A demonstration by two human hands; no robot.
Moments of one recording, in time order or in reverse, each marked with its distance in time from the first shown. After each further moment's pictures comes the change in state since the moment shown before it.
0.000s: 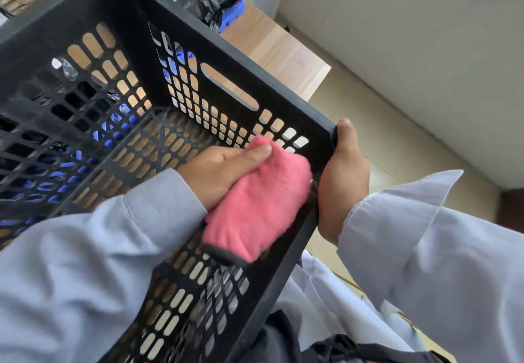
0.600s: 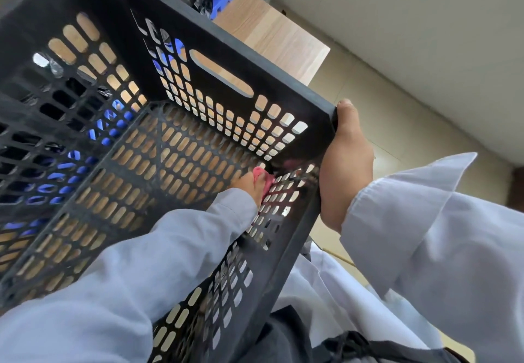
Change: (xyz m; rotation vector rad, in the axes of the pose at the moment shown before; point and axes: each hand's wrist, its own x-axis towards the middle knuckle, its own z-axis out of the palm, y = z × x) left_hand 0.100 -0.130 0.028 0.725 0.221 -0.264; right_hand -0.005 -0.007 -0.001 0.006 -0.043 0.017
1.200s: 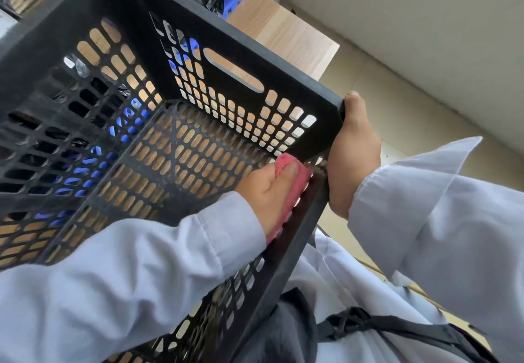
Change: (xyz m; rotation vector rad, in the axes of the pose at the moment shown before) left_hand -0.125 0.038 -0.051 -0.477 -0.014 0.368; right_hand -0.004 0.000 0.000 -0.003 0.005 -0.009
